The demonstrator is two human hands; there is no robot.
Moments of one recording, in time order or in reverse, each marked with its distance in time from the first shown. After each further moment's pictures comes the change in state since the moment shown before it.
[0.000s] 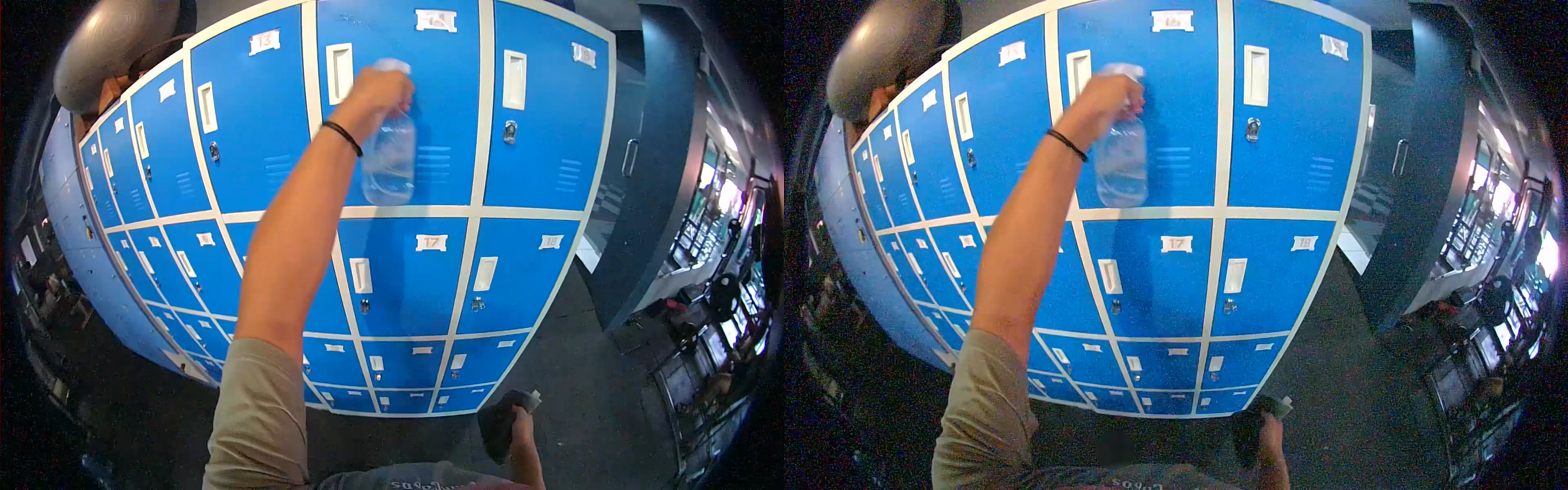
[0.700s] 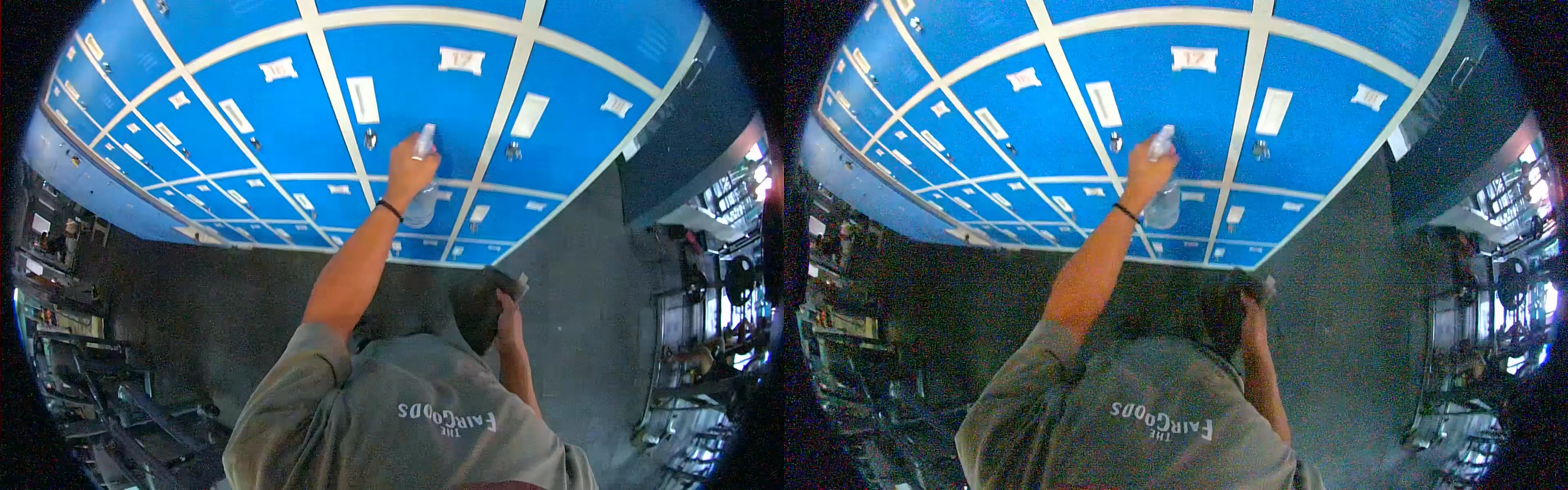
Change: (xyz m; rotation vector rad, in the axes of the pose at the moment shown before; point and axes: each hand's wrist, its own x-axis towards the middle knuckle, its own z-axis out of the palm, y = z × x) left_hand -0.282 -0.342 0.079 0.378 0.191 -0.237; right_hand -0.010 0.042 0.034 -0.066 -0.184 0.236
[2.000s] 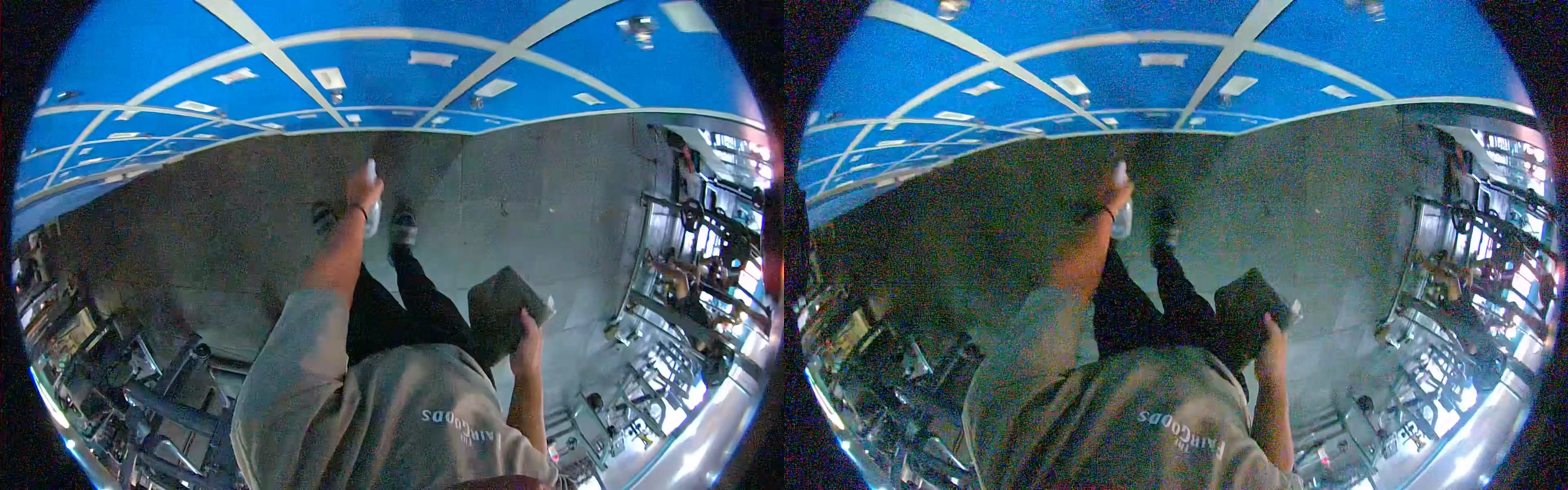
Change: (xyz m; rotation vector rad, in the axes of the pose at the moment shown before) left_hand -0.331 -0.399 0.096 0.496 -0.641 -0.640; right_hand -0.064 0.082 -0.070 0.011 0.453 0.395
